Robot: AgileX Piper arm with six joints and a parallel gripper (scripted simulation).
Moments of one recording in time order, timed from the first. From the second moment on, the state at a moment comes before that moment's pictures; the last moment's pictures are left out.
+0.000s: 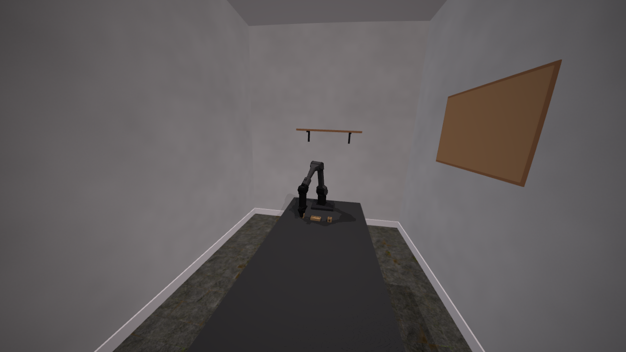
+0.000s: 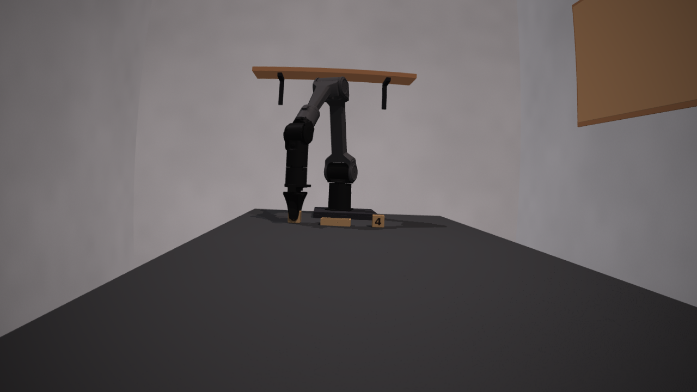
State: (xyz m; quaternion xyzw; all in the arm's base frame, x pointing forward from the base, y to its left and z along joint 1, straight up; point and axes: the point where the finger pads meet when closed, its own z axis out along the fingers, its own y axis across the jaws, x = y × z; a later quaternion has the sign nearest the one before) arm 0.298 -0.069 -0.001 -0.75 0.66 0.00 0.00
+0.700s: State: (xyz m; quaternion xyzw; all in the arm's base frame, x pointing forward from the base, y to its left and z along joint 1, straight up) arm 0.298 -0.069 -0.001 -0.75 0.66 0.00 0.00
